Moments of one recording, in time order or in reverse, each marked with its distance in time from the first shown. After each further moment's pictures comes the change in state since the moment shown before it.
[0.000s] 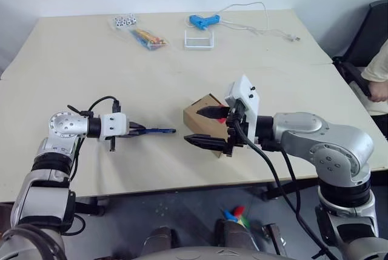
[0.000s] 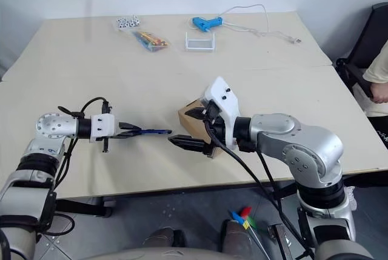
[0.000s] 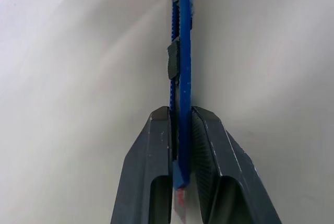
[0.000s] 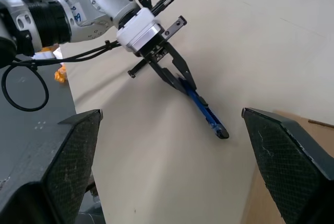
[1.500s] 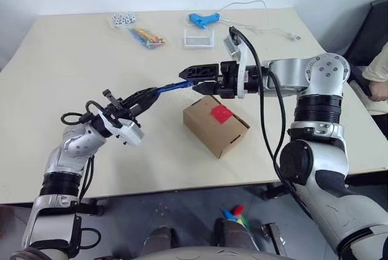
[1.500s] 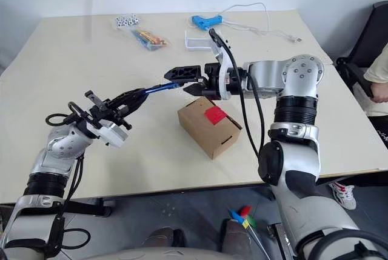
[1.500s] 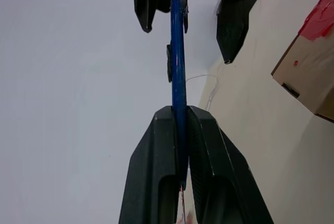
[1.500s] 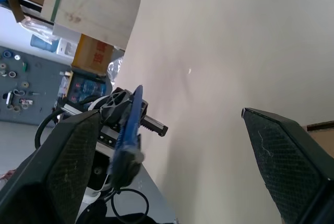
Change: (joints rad) left arm 0.194 -0.110 0.141 -0.459 0.347 -0.396 0.975; right arm -0.587 0.271 -0.461 1.092 0.331 0.459 -0.563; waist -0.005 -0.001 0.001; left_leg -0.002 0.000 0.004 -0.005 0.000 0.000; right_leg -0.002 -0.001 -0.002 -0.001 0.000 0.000
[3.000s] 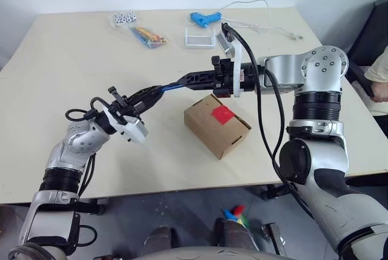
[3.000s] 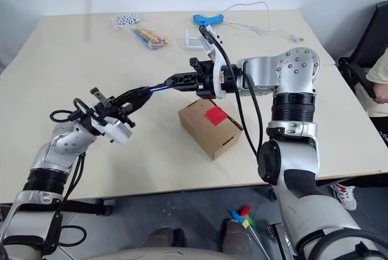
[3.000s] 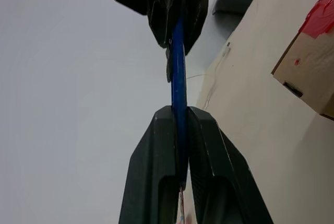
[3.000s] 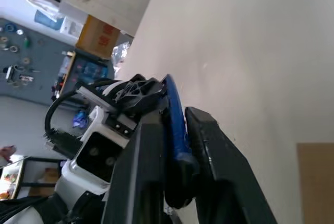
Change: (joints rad) left arm -0.033 0.032 -0.071 0.003 0.008 0.031 0.044; right arm 0.000 -0.001 0.073 -0.078 -0.026 0.000 0.111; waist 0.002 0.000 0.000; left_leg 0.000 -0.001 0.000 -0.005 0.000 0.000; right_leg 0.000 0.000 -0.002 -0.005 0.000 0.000
